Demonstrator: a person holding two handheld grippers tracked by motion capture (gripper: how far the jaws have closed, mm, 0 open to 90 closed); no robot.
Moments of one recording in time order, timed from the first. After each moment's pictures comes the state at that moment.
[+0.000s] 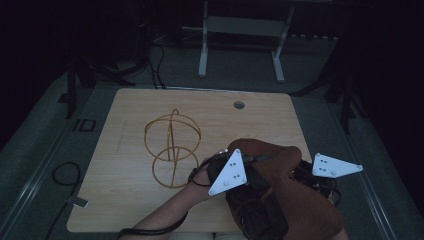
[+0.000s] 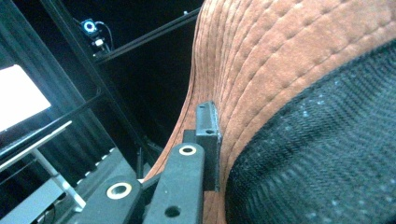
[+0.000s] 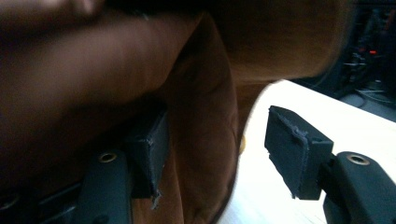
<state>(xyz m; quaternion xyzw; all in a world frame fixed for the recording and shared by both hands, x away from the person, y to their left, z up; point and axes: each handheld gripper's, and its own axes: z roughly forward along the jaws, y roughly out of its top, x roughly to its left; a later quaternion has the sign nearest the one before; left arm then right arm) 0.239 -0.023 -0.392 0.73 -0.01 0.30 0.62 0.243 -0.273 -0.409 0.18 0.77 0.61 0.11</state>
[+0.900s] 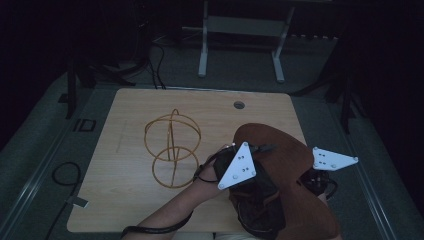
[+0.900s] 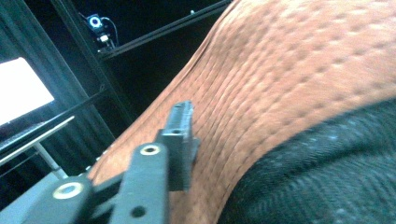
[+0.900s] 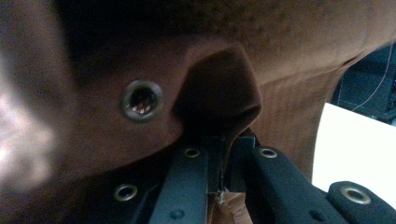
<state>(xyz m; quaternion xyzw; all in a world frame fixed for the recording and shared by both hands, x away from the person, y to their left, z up) 0.242 -0.033 -0.375 0.73 0.01 0.29 0.62 0.254 -0.265 -0.404 0.15 0.74 0.66 0.06</state>
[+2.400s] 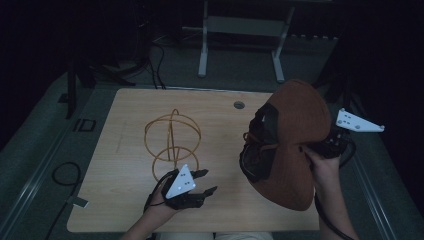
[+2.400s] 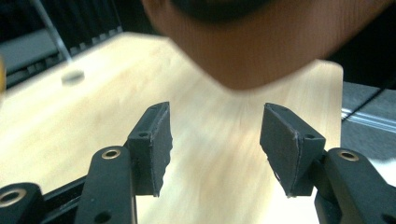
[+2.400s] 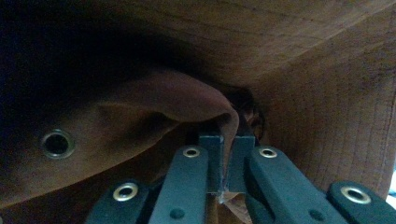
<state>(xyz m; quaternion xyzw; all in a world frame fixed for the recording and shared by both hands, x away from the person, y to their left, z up) 0.233 0.083 -0.501 0.80 0.20 0.20 0.53 0.309 -0.293 -0.351 0.22 0.68 0.69 0.14</state>
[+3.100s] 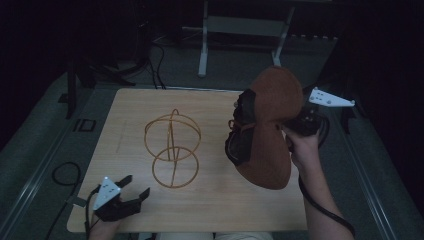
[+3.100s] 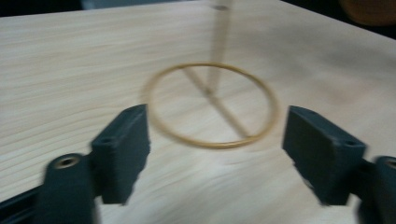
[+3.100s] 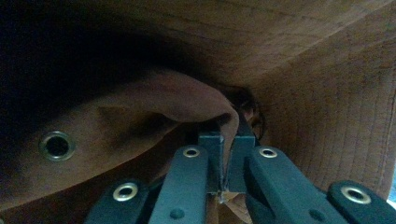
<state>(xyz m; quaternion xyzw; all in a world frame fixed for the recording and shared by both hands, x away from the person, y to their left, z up) 0.201 0.241 -0.555 0.70 0.45 0.27 0.48 0.355 -0.250 -0.338 0.22 0.69 0.68 0.12</state>
